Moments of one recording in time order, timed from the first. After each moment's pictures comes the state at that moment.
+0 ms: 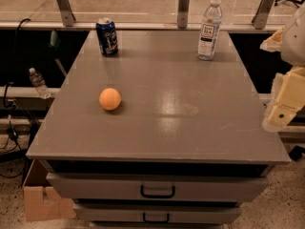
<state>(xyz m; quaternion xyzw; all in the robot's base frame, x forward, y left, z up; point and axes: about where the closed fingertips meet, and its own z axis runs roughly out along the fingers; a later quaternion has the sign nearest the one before) 0.438 -0.217 0.976 -0.60 0.78 -0.03 0.16</state>
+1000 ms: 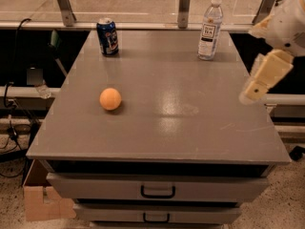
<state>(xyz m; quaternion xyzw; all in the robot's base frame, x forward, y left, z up) 0.500 -0.208 0.976 -0.58 0.78 0.00 0.24</state>
